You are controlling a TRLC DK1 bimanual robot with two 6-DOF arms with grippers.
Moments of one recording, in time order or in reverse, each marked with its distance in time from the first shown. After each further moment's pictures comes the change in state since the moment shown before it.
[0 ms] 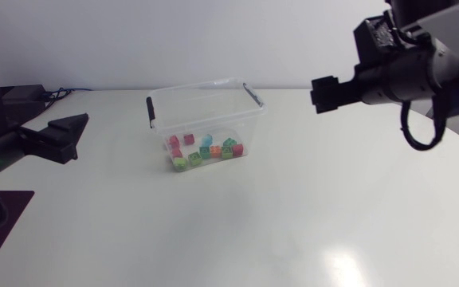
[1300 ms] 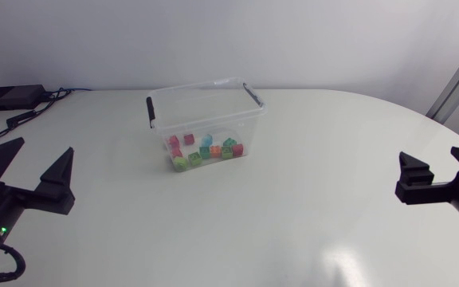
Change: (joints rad) left arm 0.010 -0.417 -0.399 0.220 -0.098 0.017; right arm -0.264 -0.825 -0.717 0.249 -0.015 -0.167
